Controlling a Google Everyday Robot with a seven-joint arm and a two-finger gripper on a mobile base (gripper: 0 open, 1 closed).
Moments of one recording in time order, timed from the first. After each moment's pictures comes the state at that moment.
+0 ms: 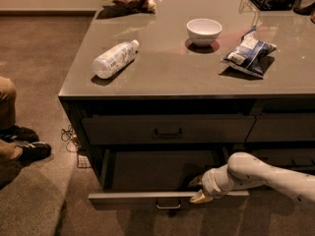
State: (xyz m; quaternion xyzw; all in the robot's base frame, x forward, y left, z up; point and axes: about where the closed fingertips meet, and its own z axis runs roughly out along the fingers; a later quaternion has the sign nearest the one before) arm 0.483 -0.162 0.416 -0.67 0.68 0.17 0.25
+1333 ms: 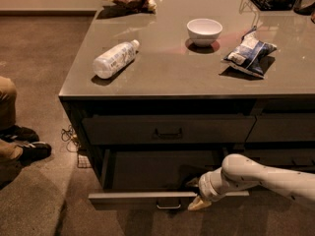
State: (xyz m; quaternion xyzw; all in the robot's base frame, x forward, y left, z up) arm 0.469 -0.154 0.404 -0.69 0.67 0.17 0.22
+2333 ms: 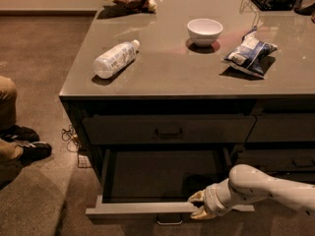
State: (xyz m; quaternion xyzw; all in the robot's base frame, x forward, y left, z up) arm 0.419 -0.162 0.408 -0.68 0.68 0.20 0.20
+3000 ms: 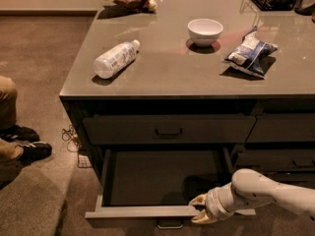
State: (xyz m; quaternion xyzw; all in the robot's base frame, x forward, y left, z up) arm 0.401 -0.165 0.404 -0.66 0.69 0.21 0.20
